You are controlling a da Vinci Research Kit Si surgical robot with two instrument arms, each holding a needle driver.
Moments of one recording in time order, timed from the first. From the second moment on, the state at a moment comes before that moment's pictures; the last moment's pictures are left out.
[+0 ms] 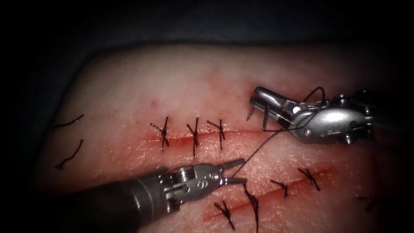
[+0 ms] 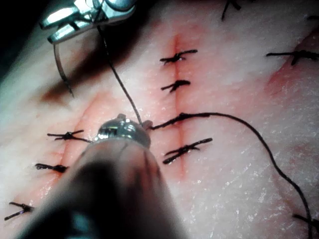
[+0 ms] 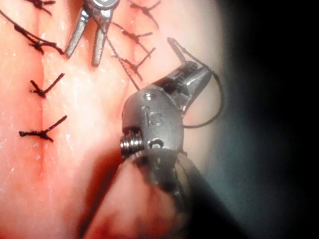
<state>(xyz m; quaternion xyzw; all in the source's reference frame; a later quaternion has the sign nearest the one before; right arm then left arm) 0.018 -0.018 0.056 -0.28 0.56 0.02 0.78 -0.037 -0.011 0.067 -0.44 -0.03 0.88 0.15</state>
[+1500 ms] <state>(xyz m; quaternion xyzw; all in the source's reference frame) 0.019 -0.019 0.062 -0.29 0.53 -0.06 0.80 -0.037 -0.008 0.070 -0.40 -0.02 0.90 0.19</state>
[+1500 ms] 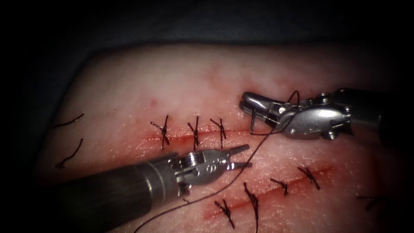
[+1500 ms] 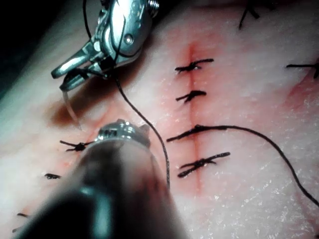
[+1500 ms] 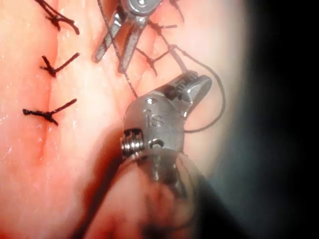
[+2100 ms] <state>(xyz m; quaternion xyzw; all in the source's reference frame) 0.019 -0.022 0.067 -0.30 0.52 -0.12 0.79 -0.035 -0.010 0.069 -0.39 -0.02 0.90 0.18</state>
